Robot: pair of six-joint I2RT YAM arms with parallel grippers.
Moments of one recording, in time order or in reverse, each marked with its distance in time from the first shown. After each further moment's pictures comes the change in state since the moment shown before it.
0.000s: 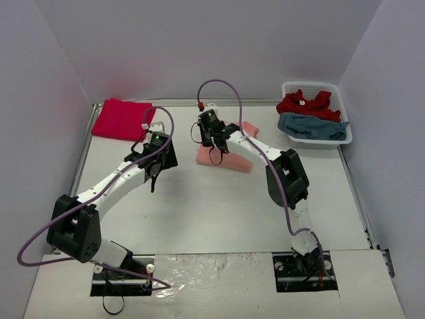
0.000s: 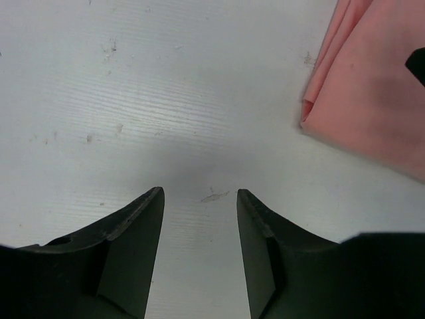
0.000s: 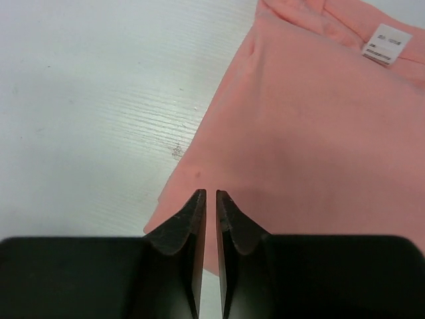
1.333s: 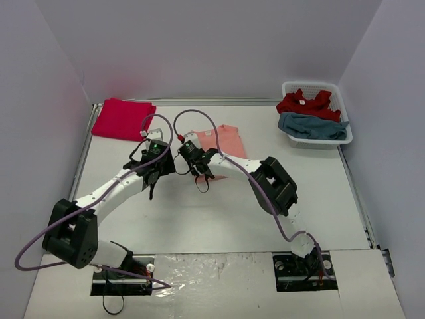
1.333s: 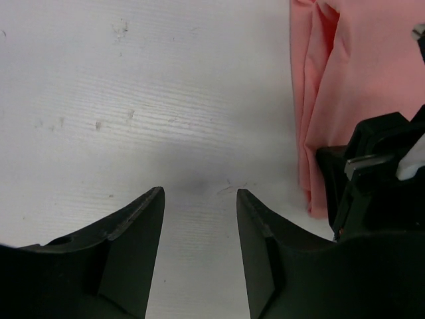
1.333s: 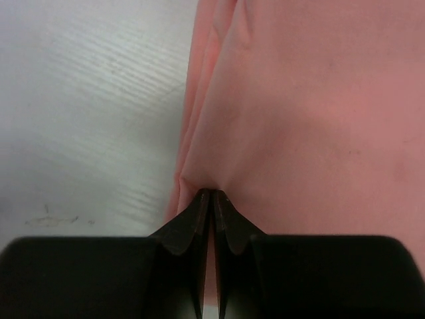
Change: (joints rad) left arm -0.001 -0.048 -0.124 0.092 -0.016 0.012; right arm 0.192 0.087 -0.097 -0.030 0.124 0.005
